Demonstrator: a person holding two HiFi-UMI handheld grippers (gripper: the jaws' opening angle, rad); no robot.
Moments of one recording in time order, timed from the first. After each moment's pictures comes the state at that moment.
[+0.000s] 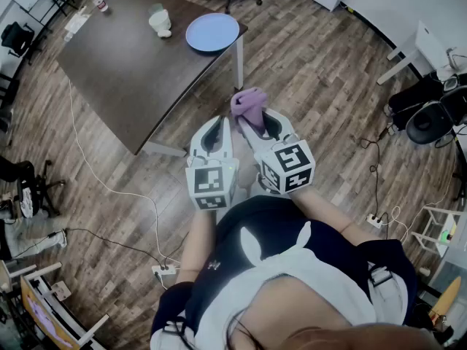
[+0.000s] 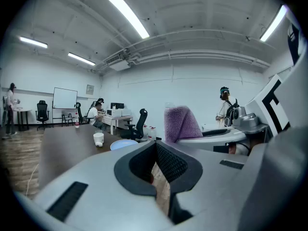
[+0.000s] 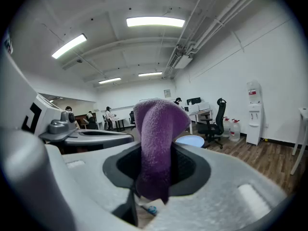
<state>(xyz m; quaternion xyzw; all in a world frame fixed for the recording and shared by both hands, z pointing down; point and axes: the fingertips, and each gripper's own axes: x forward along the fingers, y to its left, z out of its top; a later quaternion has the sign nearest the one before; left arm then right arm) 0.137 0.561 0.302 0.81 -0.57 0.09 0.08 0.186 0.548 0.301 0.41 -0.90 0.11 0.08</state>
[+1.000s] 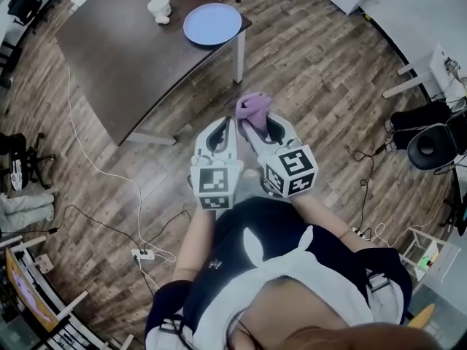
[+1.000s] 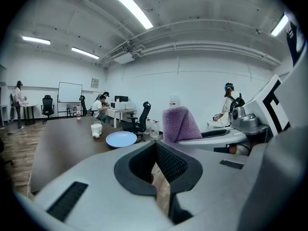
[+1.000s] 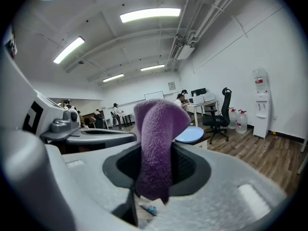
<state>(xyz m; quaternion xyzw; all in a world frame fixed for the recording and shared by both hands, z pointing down) 0.197 0.502 0.342 0.79 -0.59 0.11 0.12 0.239 0.489 0.344 0.36 -0.91 0.14 0.10</state>
